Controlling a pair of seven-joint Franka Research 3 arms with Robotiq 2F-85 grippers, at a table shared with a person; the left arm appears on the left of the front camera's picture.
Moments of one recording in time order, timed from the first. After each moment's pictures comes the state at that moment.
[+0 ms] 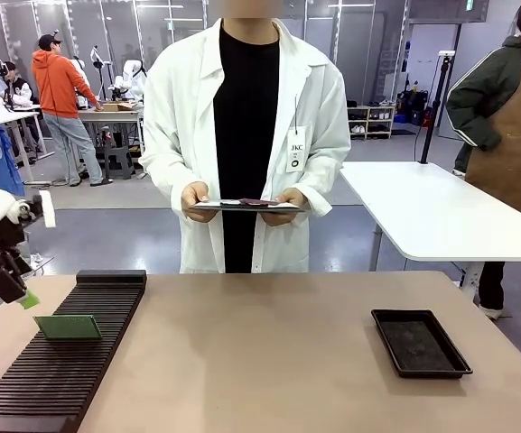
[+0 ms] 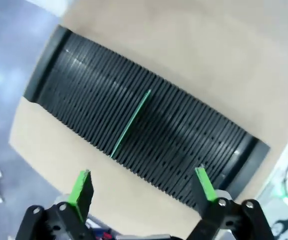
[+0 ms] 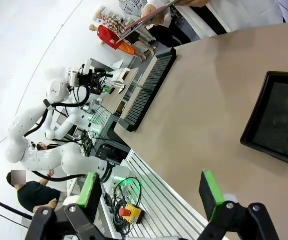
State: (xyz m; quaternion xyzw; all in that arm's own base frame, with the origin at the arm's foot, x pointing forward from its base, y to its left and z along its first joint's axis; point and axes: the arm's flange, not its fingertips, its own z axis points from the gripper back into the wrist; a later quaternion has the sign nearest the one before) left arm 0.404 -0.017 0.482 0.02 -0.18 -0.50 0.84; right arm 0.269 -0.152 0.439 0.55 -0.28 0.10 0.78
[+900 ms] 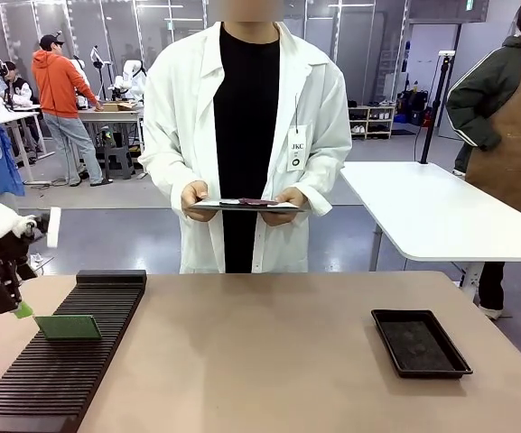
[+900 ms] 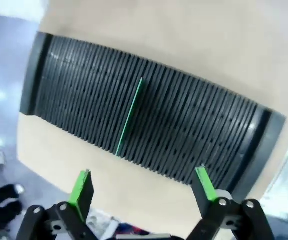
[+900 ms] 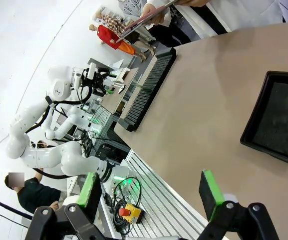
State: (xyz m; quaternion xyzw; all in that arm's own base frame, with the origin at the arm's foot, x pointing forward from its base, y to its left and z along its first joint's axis) left arm 0.413 -0.017 0.464 0.06 -0.15 -0.59 0.79; right arm 0.269 -0.153 0.438 0.55 -0.28 0.10 0.78
